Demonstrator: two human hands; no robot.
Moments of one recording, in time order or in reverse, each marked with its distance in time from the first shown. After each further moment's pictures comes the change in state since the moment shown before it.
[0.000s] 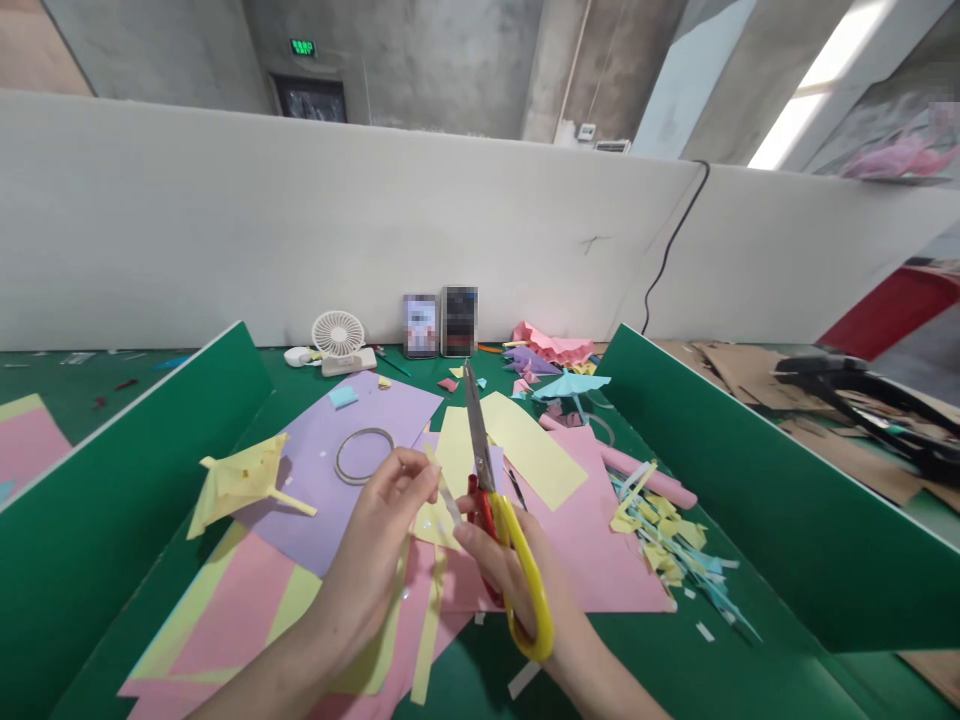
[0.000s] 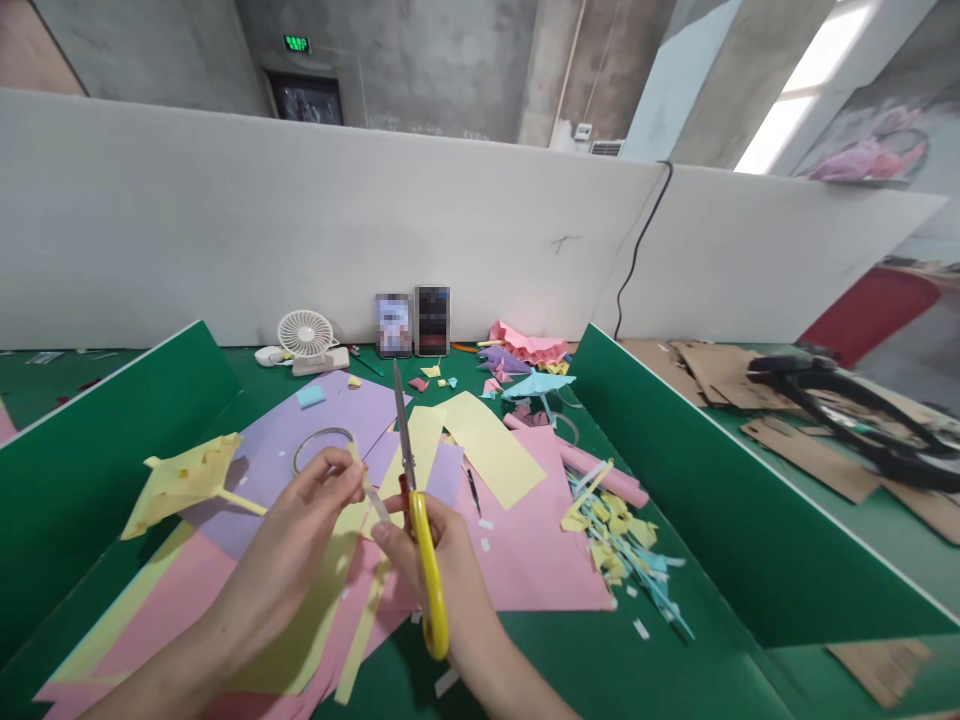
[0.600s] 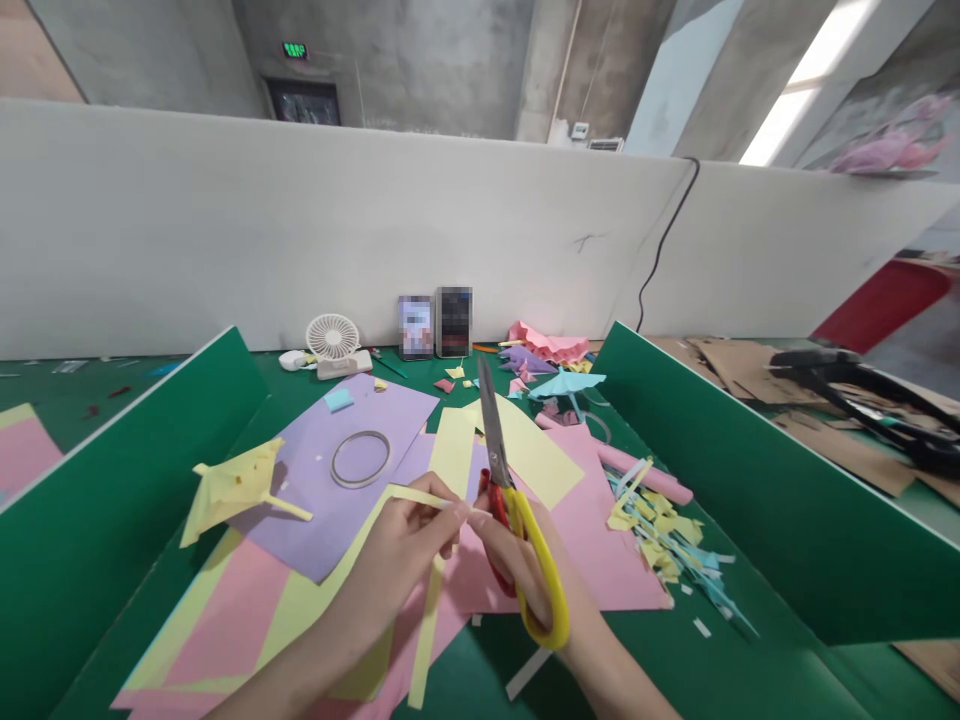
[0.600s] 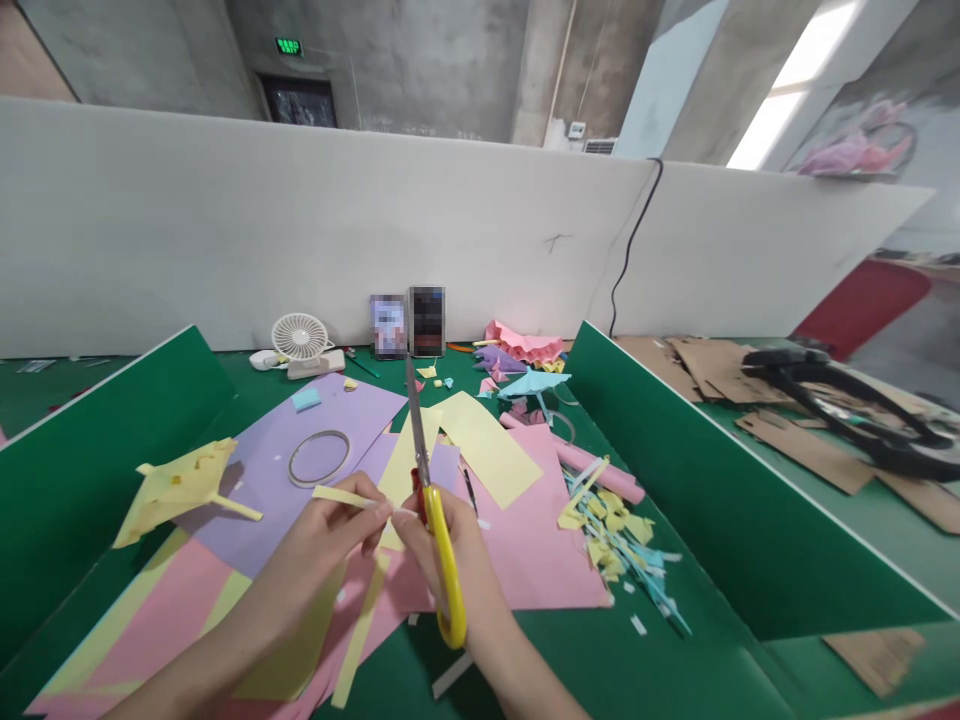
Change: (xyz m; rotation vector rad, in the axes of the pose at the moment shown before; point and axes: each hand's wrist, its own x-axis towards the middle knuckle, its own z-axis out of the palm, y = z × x) left_hand 0.004 -0.012 0.005 0.155 -0.256 -0.032; right_hand 0.000 -0.006 -0.014 -0.089 0.024 -0.117
